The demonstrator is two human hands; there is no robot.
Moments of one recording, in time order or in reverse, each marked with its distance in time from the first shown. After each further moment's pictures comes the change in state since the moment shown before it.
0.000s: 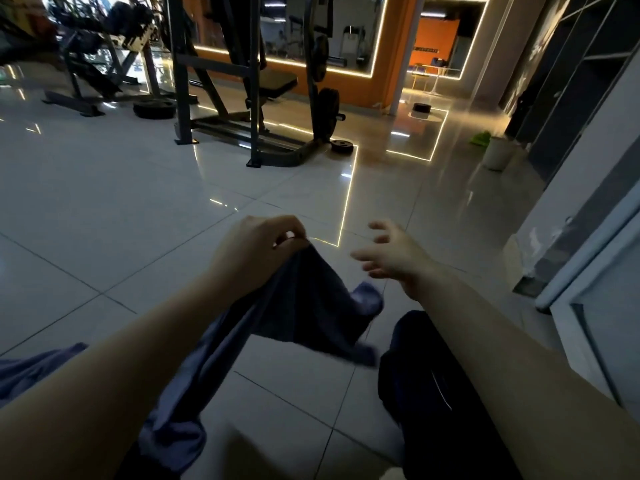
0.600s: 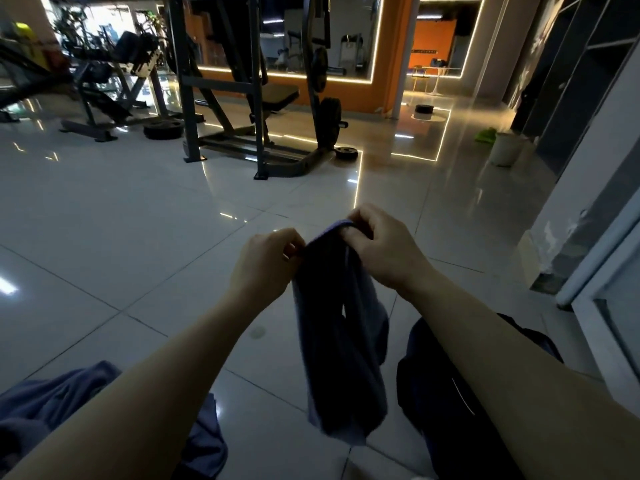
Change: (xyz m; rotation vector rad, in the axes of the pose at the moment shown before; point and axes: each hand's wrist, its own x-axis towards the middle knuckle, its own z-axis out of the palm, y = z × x) left_hand 0.003 -0.010 0.019 -0.017 0.061 -0.164; right_hand -0.032 -0.038 0.023 -0.230 0.073 -0.531
